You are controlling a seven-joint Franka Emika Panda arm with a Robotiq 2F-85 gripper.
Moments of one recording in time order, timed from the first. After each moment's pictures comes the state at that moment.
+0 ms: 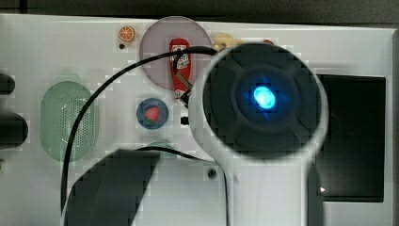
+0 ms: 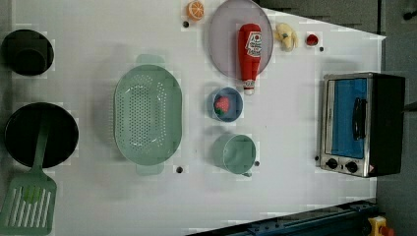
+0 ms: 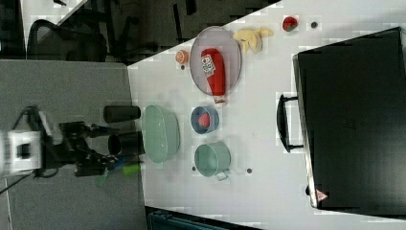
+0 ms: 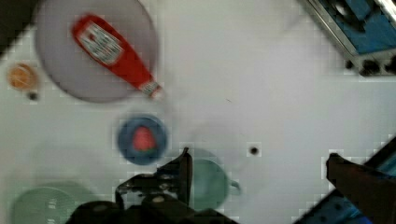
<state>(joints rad) -0.06 -0.16 0.03 -1.74 0.01 -0.01 -0.06</state>
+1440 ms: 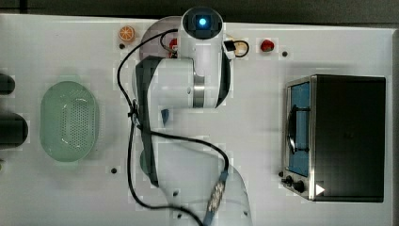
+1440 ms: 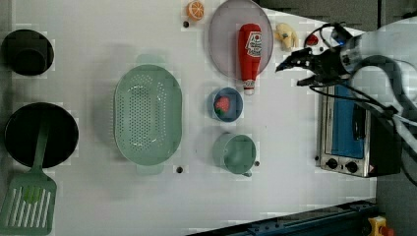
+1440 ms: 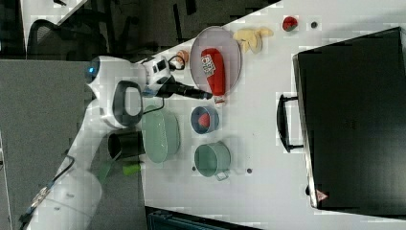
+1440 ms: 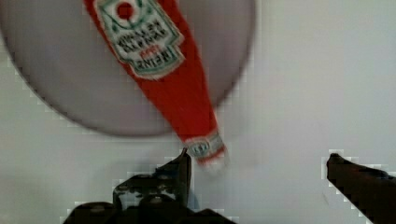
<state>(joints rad) -0.05 0.50 0.10 -1.74 0.01 0.55 -0.37</state>
